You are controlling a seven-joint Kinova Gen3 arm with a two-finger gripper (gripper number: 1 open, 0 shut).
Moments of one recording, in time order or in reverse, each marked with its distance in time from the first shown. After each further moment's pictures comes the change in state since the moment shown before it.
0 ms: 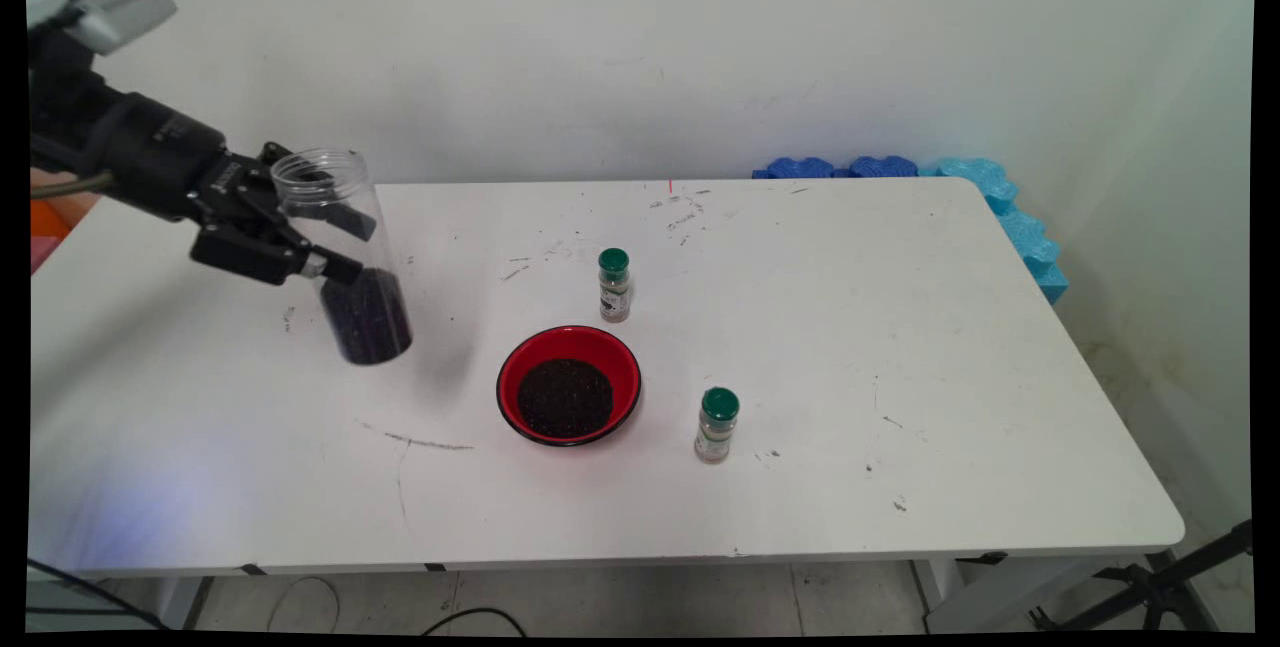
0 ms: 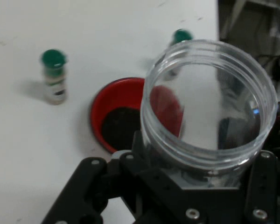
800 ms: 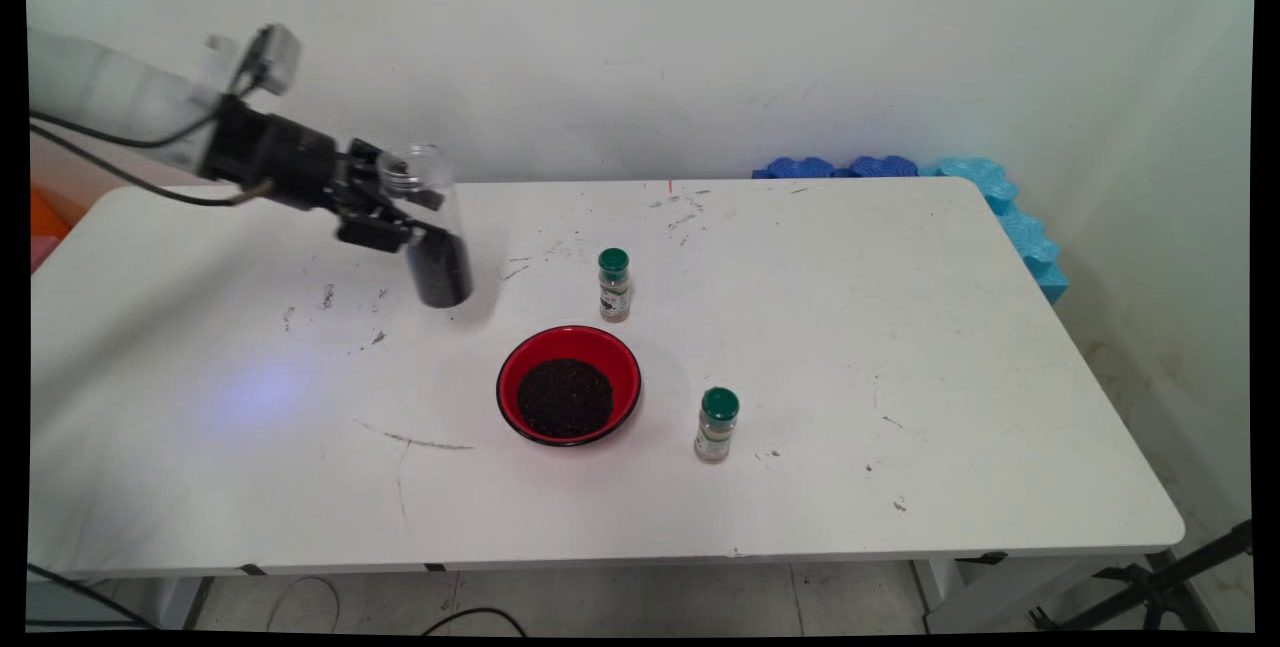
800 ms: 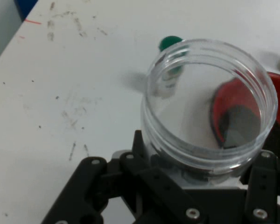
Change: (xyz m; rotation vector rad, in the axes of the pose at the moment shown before) arm -0.026 -0.088 0.064 0.187 0.010 0.015
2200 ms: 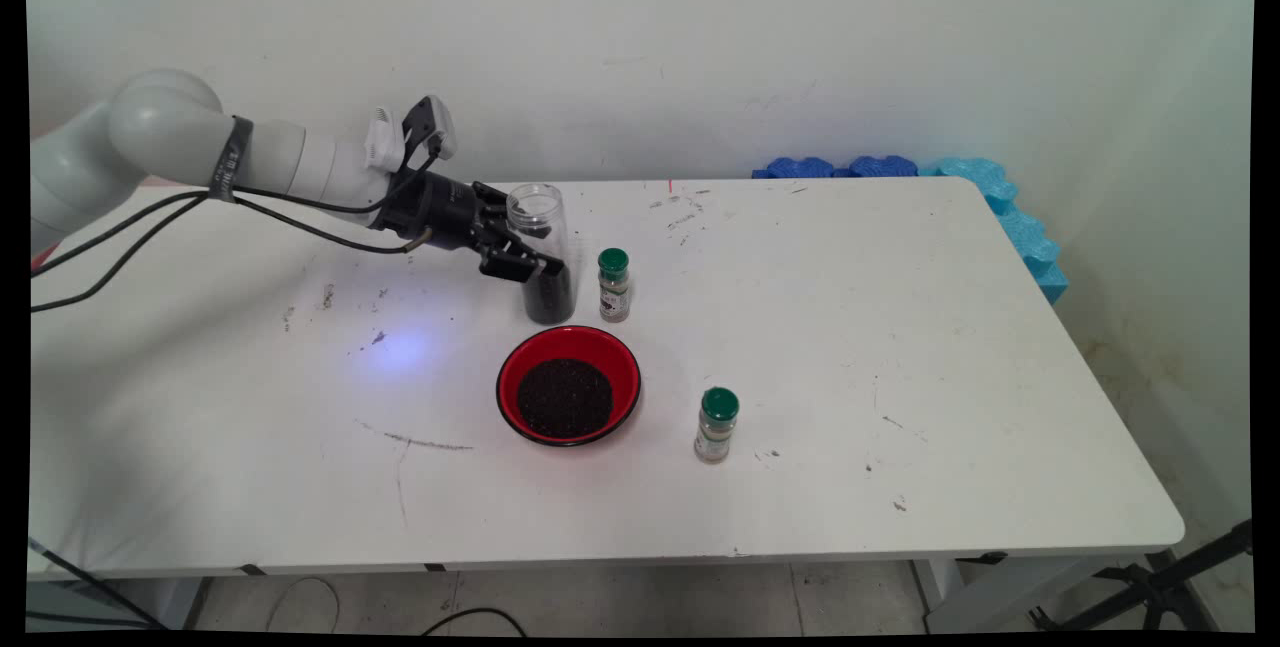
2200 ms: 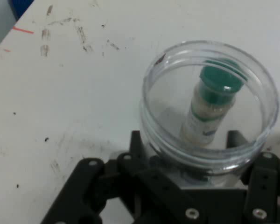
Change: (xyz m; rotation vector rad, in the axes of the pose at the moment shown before) arm -0.002 -0.010 0.148 0.038 0.033 -0.019
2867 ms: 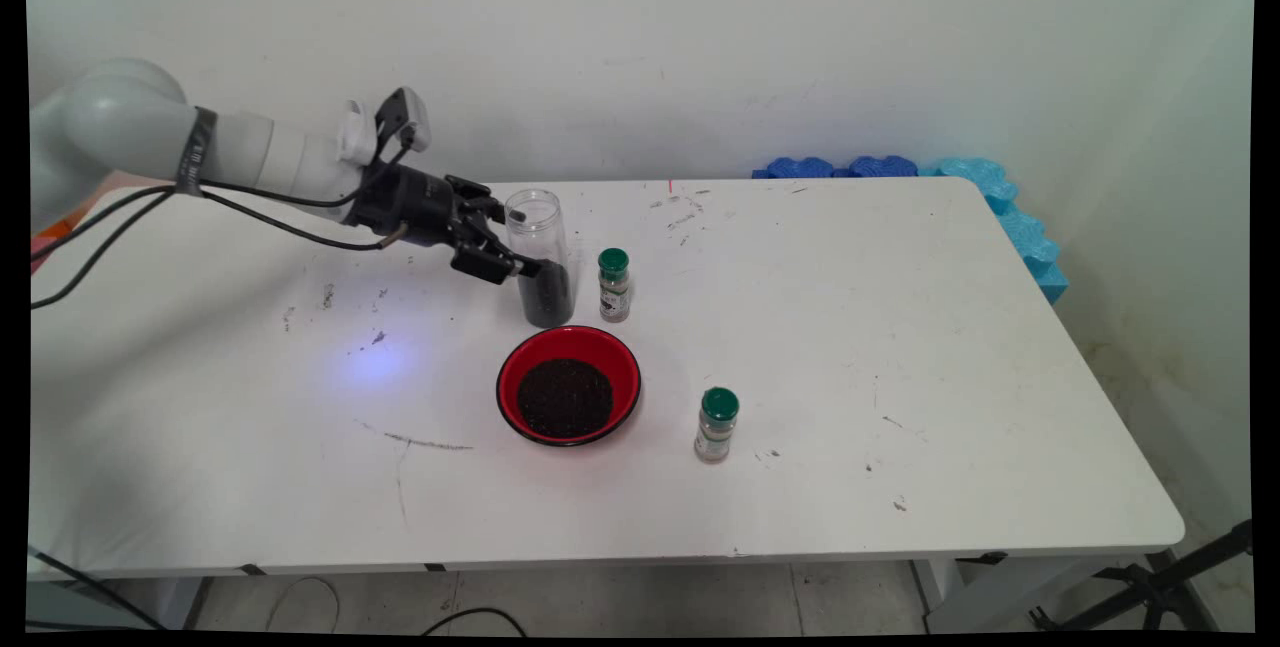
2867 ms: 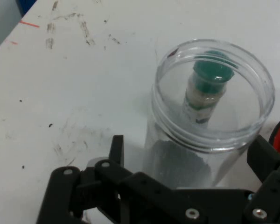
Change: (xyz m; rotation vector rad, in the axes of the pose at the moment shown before) arm -0.002 0.004 -0.024 0.007 -0.007 -0.015
